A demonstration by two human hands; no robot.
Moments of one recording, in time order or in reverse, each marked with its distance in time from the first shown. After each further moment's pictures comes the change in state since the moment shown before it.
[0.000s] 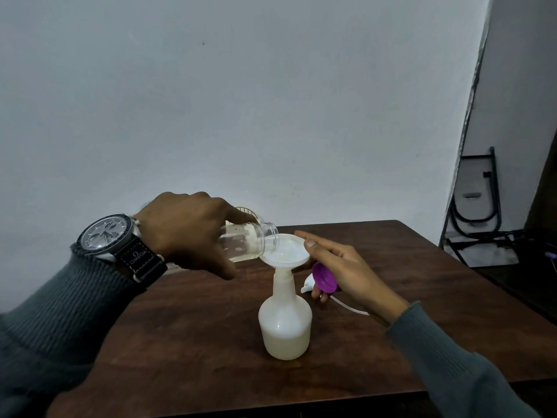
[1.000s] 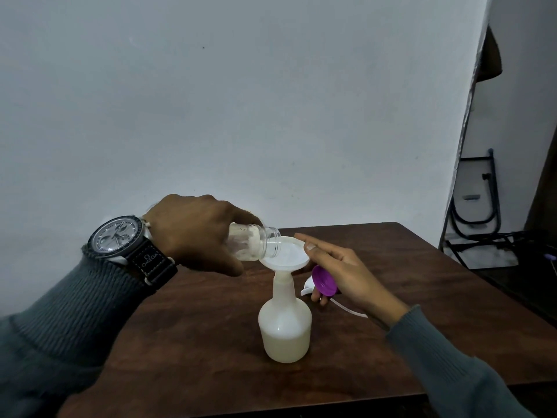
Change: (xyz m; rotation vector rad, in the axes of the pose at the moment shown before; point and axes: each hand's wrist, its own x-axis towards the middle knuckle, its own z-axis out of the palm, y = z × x) left_hand 0.001 0.005 -0.002 -0.009 0.013 0.015; right_hand 0.000 0.004 -0.001 -0.018 0.005 0.006
